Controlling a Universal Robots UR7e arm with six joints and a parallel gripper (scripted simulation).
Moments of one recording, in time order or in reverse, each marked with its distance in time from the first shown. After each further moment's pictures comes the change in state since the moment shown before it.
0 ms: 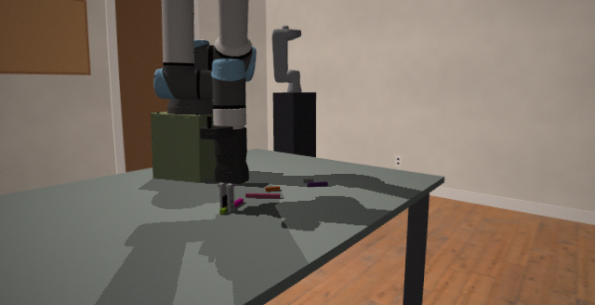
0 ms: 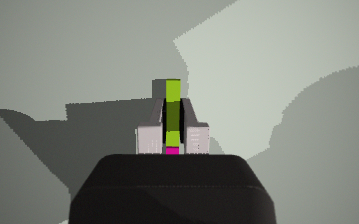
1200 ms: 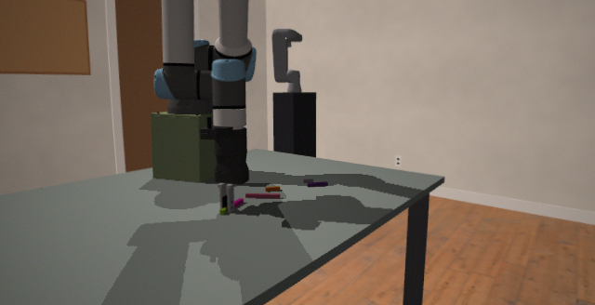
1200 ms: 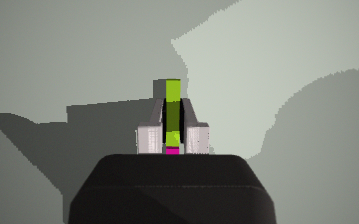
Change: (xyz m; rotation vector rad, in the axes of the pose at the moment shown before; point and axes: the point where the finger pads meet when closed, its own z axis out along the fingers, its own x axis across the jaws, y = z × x) arm 0.000 0.000 0.001 0.000 0.000 0.000
